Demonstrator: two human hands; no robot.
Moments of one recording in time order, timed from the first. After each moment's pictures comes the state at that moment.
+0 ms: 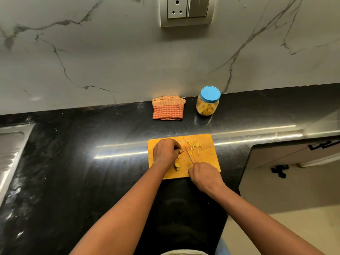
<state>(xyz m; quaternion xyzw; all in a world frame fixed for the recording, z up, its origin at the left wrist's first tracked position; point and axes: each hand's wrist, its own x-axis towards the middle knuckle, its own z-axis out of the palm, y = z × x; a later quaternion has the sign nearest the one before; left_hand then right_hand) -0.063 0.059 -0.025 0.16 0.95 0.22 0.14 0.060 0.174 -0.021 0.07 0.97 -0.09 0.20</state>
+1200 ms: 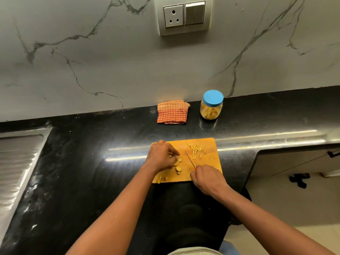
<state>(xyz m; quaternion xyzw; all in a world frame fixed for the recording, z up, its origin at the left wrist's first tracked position) -0.071 0.030 -0.018 0.26 0.94 0.18 0.14 0.059 0.189 -0.003 0.10 0.96 -0.19 0.21</state>
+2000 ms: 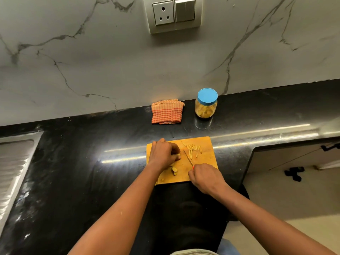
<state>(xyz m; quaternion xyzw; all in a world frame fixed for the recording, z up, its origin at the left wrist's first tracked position) -0.072 0.059 -0.018 0.27 0.95 0.12 0.13 0.059 0.194 -0.003 0.10 0.96 -0.19 0.20</state>
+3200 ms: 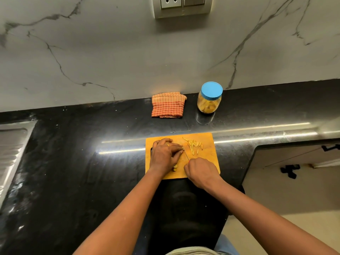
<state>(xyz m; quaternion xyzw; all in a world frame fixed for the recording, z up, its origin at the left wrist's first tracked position) -0.052 0.049 -0.062 0.28 0.93 0.24 0.00 0.041 0.185 -0.012 0.03 0.97 -0.12 0.21</state>
